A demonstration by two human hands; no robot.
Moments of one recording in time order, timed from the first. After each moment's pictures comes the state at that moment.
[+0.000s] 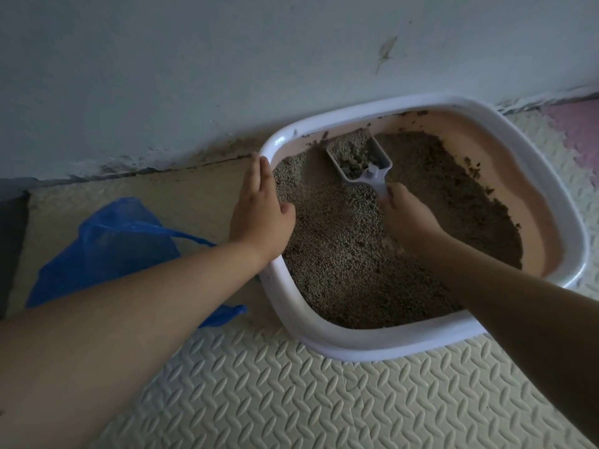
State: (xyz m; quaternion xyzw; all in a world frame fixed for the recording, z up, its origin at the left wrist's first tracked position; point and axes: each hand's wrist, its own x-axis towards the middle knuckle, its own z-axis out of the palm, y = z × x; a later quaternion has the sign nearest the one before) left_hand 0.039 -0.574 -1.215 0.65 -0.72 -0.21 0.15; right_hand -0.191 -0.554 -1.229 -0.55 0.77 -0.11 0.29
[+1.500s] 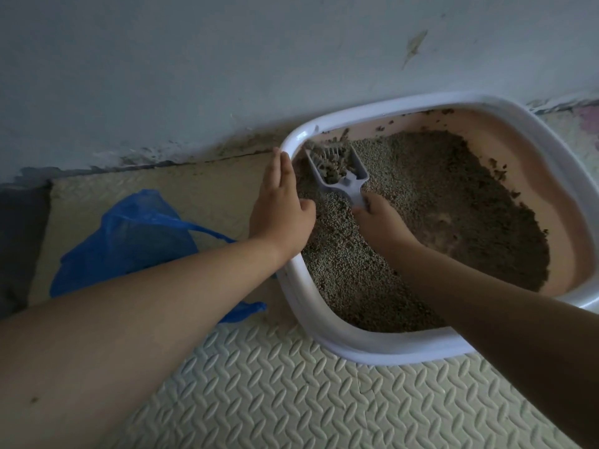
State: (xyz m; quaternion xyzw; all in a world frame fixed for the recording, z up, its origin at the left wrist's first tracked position) left_hand 0.038 -0.573 -1.214 0.64 -0.71 -0.23 0.17; right_hand -0.126 -0.556 -1.235 -0.50 0.72 -0.22 0.43
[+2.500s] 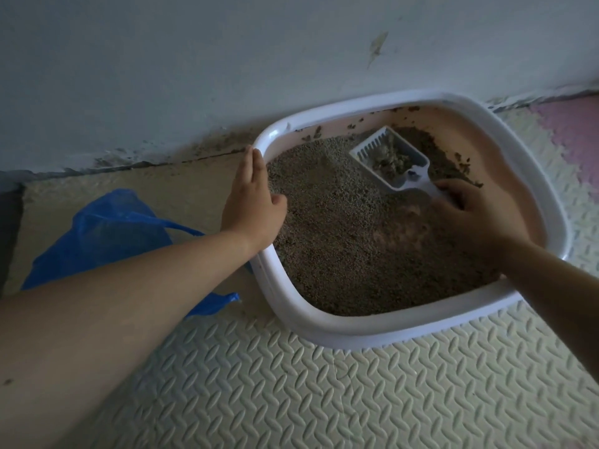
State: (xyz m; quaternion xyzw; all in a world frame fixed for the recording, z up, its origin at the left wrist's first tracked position) left_hand 0.040 -0.573 -1.214 0.64 -0.72 -0.23 0.15; right_hand -0.276 -0.507 -1.204 -0.58 0.75 -0.22 0.26
